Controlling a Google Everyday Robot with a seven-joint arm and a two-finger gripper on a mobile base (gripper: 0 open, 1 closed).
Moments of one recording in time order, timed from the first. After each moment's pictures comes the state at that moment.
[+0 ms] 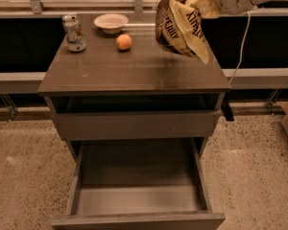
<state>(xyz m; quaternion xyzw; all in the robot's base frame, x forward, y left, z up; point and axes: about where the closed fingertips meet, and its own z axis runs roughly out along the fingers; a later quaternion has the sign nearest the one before) 0.693 -0.141 1.023 -0.86 0.02 -0.30 0.41</state>
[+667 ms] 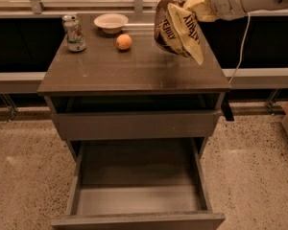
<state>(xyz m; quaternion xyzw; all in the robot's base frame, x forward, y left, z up) 0.715 -0.141 1.008 -0.85 0.03 -0.32 0.42</state>
